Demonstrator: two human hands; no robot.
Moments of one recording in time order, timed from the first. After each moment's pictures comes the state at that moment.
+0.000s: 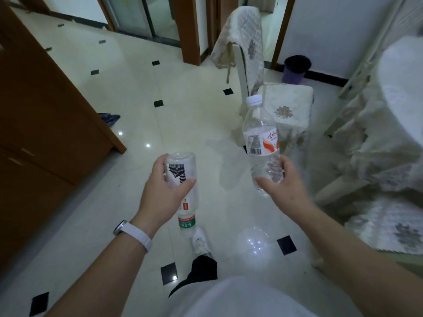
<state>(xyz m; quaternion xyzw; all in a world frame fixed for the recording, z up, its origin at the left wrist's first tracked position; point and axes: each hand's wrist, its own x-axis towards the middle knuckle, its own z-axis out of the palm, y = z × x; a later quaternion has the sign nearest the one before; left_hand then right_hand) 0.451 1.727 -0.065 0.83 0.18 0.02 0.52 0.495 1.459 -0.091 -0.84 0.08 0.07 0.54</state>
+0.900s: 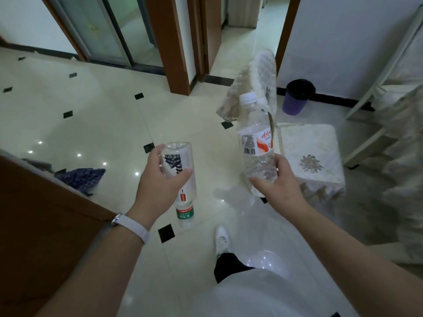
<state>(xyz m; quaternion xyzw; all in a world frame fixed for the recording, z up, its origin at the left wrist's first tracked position) 0.944 1.908 -0.053 0.84 0.10 0.02 0.53 0.936 1.642 -0.079 -0.83 0.11 0.02 0.54</state>
